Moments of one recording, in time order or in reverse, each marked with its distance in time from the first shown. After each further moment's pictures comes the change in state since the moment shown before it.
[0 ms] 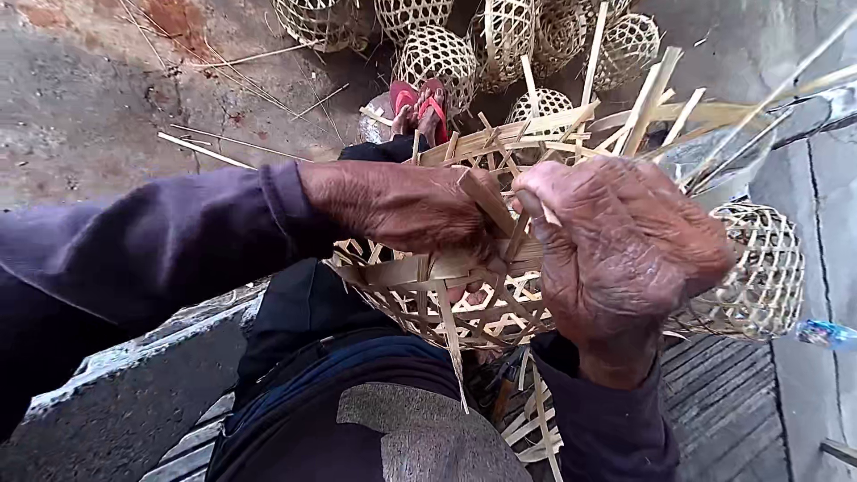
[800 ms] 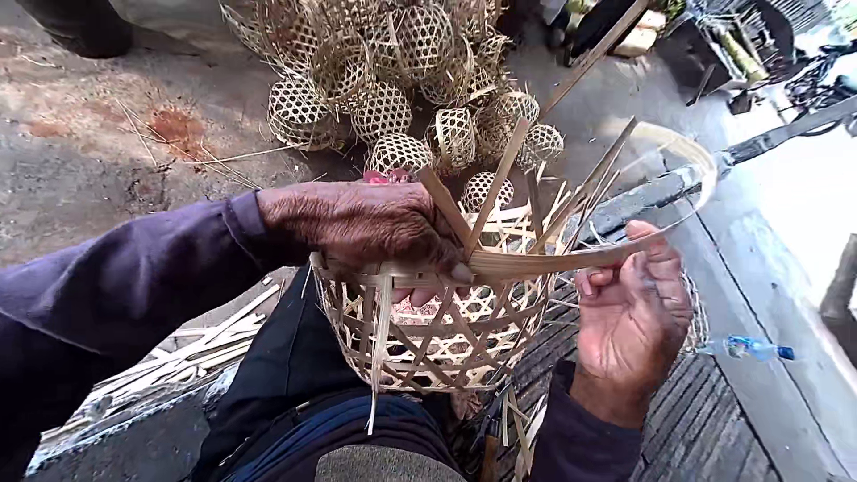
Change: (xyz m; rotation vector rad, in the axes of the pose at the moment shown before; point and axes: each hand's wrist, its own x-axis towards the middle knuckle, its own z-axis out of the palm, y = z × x) left_hand -0.038 0.098 -0.002 -0.050 0.203 -0.018; right_hand -0.047 0.020 -0.054 0.905 0.594 0.708
